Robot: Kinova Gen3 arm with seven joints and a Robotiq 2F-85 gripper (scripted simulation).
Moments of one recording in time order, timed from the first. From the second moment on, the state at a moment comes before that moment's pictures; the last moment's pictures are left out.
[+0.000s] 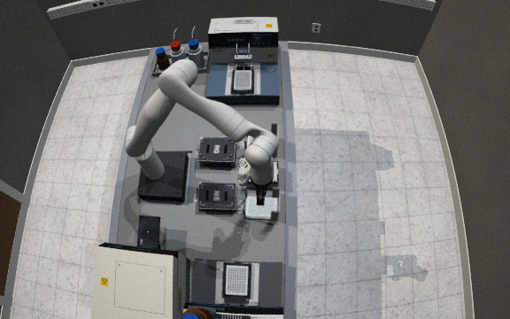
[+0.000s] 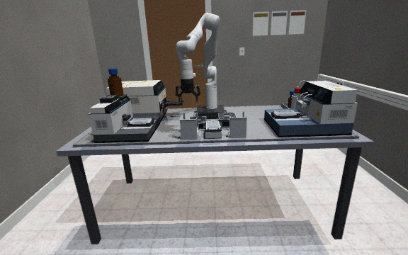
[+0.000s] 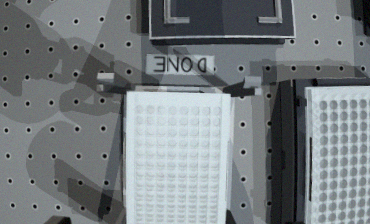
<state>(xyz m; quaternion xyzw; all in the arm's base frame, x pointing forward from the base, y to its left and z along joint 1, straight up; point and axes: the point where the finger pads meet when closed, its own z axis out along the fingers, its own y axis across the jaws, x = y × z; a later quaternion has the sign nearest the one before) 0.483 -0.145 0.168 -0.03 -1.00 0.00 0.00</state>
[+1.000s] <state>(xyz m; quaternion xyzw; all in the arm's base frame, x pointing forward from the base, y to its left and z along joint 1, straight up) 0.481 -0.117 0.169 -0.02 -1.00 0.00 0.00</state>
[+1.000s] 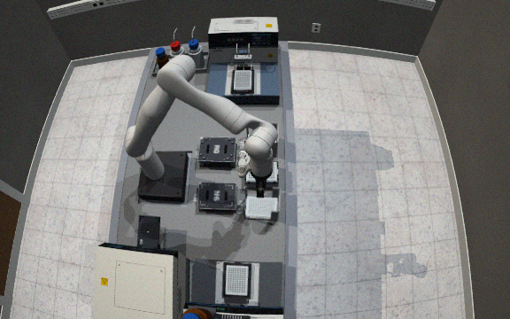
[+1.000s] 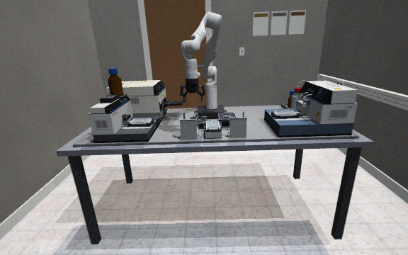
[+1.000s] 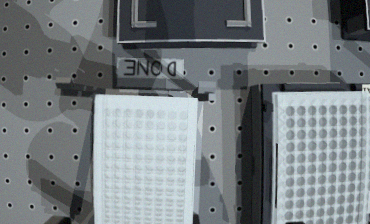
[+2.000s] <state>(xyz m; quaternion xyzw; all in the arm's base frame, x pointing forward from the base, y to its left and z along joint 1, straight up) 0.497 -0.035 0.171 0.00 -1.00 0.00 0.00</state>
